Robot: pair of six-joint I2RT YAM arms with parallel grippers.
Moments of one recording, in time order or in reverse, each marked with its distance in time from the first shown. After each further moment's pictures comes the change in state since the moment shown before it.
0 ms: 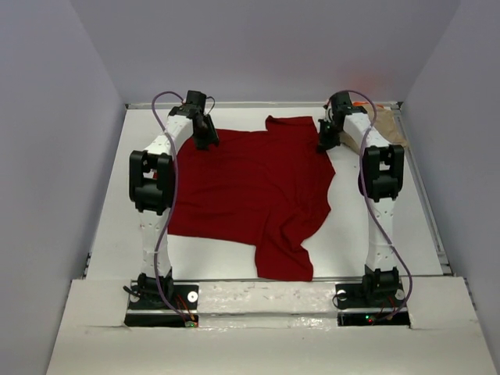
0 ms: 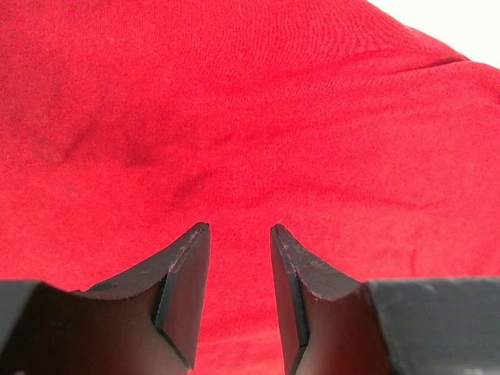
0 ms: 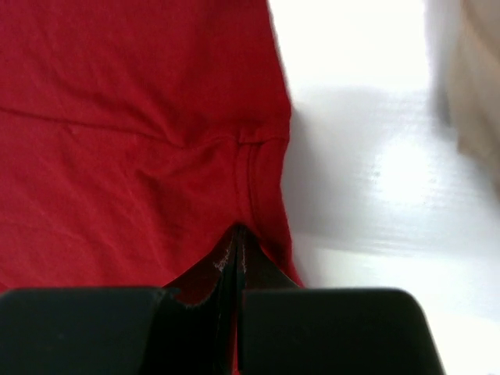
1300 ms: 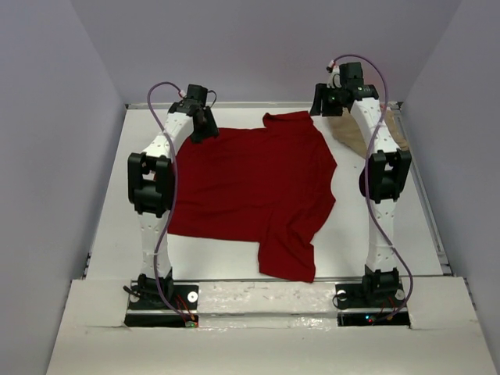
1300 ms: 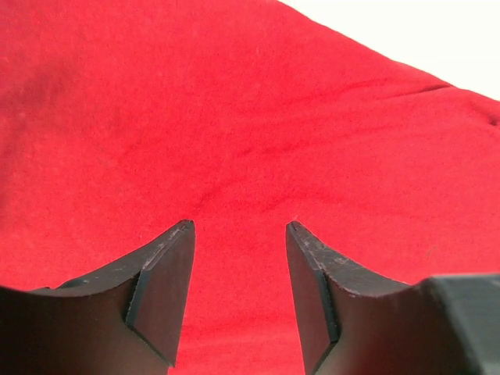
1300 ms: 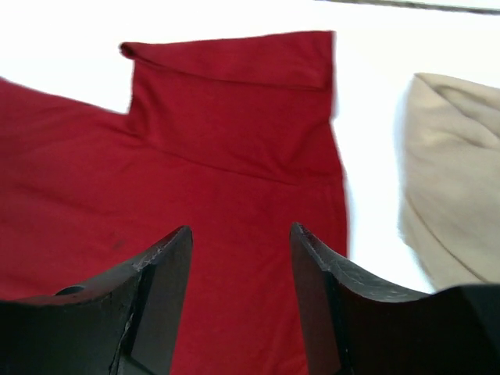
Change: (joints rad) left arm -0.019 -0.035 0.031 0.002 -0.142 0.003; right arm 0.004 -0.011 0.332 -0.002 -0.060 -0.078
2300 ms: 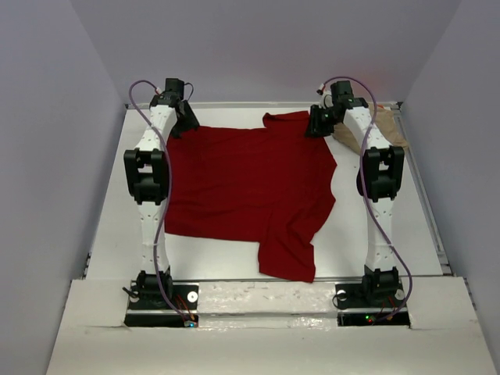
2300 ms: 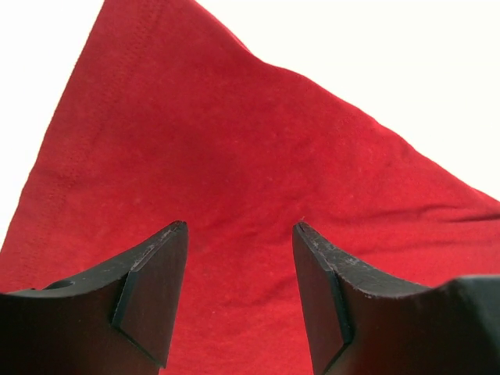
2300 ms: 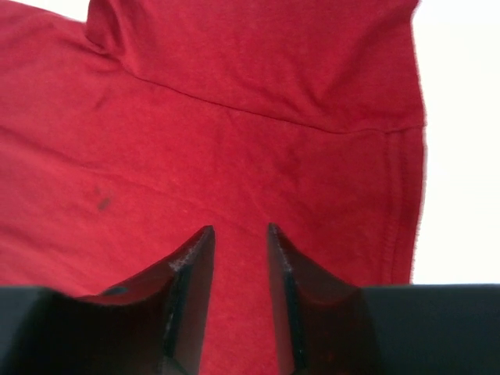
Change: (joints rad) left arm 0.150 0.224 0.322 -0.131 -0.006 -0.010; right arm 0.011 0.034 -0.157 0.001 -0.139 0.012
